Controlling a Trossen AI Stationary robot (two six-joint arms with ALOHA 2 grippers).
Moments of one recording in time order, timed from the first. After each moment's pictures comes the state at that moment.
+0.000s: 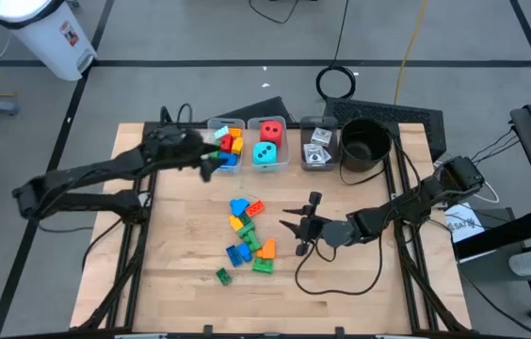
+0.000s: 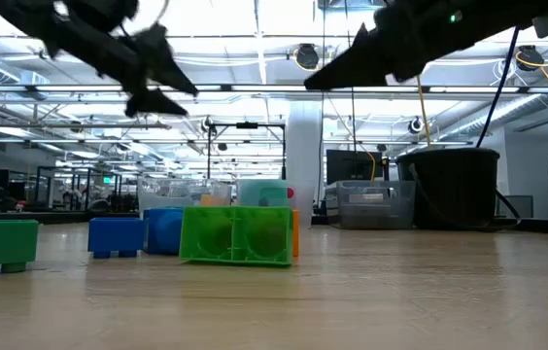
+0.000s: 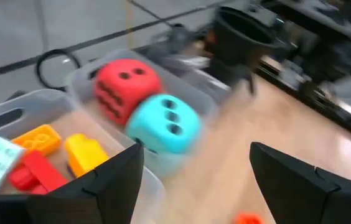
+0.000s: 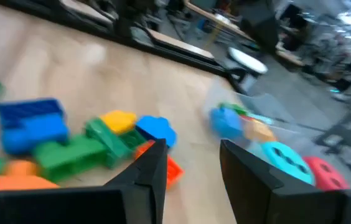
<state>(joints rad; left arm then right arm) 0.52 1.01 0.61 0.01 0.13 -0.29 0.38 1.55 0.74 0.47 0.75 -0.18</state>
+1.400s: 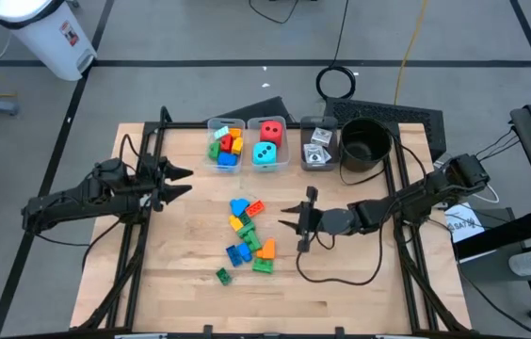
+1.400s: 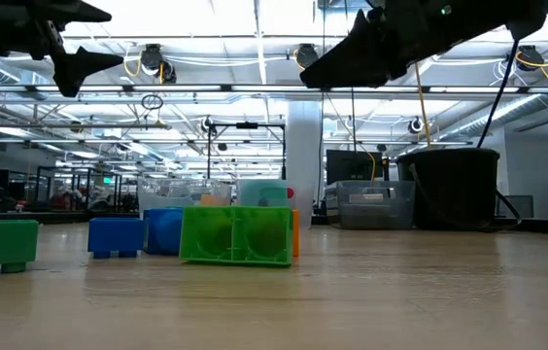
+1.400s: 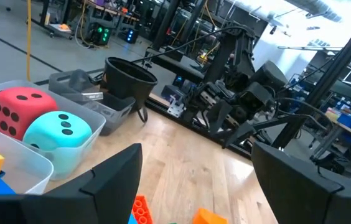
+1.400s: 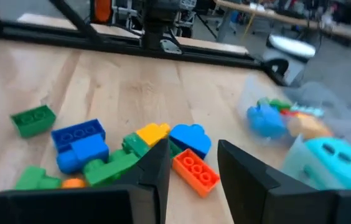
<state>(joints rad) 0.23 0.18 0.33 -0.15 0.12 -0.44 0.31 1.48 0.74 0.41 0.52 -0.01</state>
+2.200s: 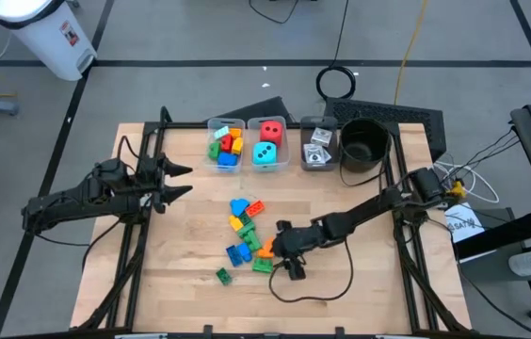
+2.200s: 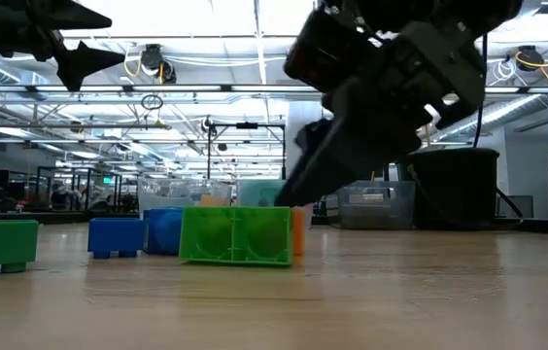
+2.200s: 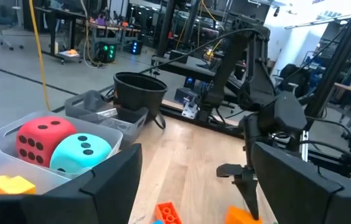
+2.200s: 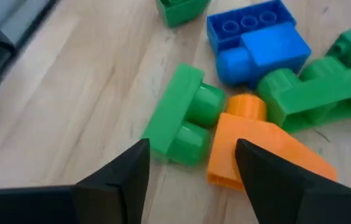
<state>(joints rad) 0.23 0.18 0.33 -0.15 0.10 -0.25 0.29 1.89 0.99 0.14 -0.07 0.11</state>
